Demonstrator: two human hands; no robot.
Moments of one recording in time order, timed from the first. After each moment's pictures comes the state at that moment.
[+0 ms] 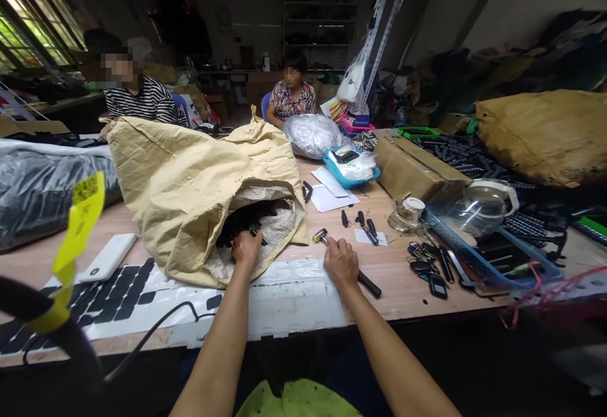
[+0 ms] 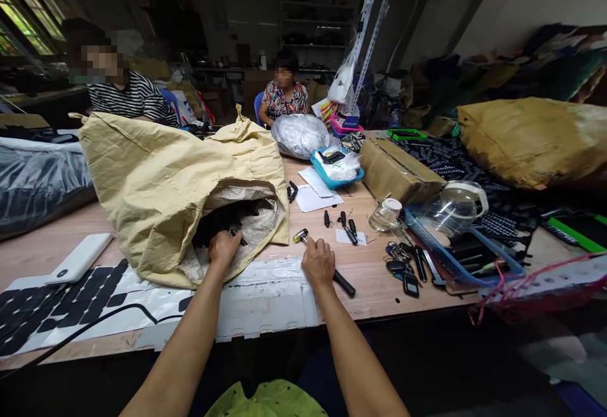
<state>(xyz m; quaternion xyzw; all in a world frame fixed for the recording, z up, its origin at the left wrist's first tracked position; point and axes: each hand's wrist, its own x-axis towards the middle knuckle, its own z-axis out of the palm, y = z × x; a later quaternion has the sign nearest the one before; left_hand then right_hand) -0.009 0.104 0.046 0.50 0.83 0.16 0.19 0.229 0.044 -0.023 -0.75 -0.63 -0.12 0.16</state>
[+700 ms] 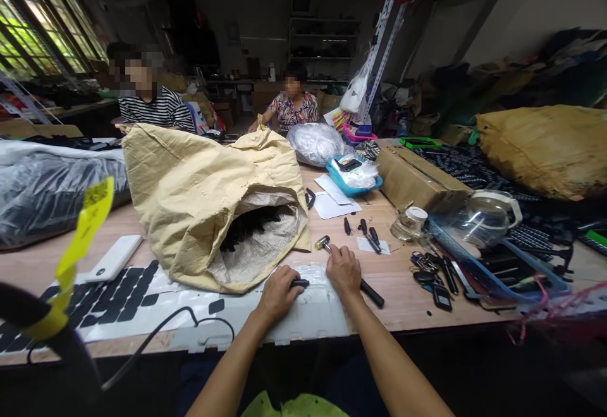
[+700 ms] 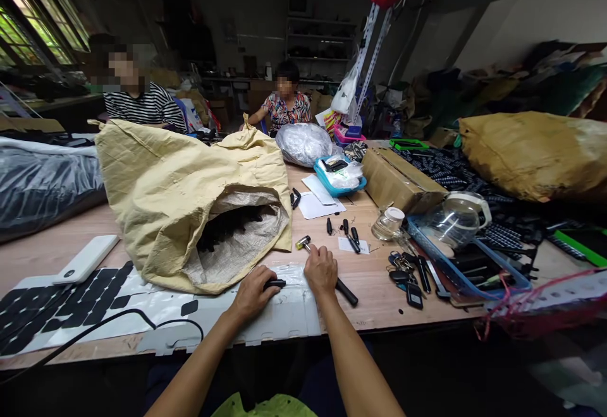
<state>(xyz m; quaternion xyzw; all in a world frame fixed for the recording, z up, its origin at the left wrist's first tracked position) 0.025 0.018 0.001 0.81 0.49 0.22 0.25 0.230 0.045 -0.024 -0.75 -0.63 -0.13 0.16</state>
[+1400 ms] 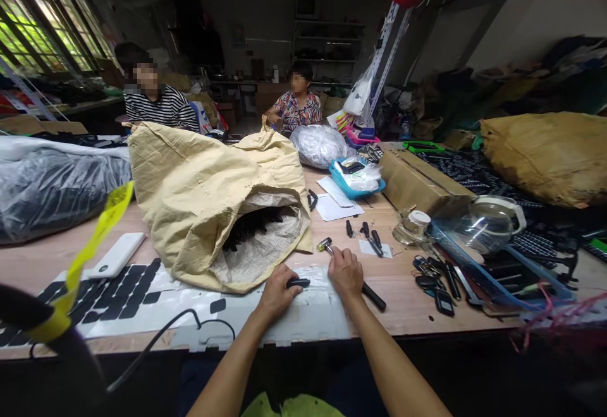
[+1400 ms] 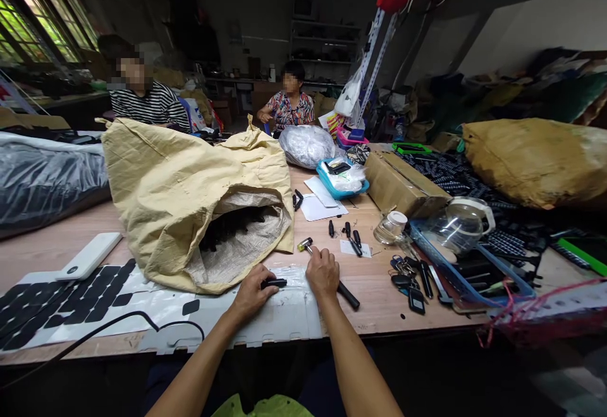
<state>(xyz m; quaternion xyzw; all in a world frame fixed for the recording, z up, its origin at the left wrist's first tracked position) 0.024 0.026 -0.015 0.74 0.50 0.31 0.33 0.233 0.046 -0.028 -0.74 -0.63 -0.14 0.17</state>
